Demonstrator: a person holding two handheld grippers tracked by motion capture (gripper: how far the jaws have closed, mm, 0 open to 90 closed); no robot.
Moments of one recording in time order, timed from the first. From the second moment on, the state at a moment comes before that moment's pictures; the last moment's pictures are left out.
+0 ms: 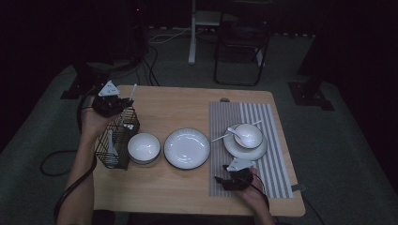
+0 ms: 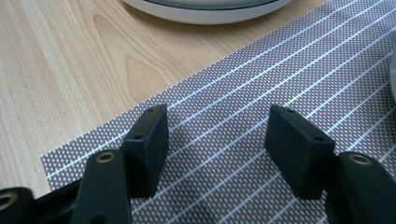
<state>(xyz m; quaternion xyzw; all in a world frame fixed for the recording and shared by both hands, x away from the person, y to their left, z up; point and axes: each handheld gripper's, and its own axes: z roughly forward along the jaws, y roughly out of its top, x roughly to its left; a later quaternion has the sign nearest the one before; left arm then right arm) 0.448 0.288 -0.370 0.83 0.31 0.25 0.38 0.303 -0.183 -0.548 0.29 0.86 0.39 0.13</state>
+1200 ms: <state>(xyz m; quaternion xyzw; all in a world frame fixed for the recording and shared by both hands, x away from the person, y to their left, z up) 0.432 0.258 -0.297 0.82 0.24 0.28 0.45 0.303 -0.183 -0.548 0.29 0.86 0.39 0.13</state>
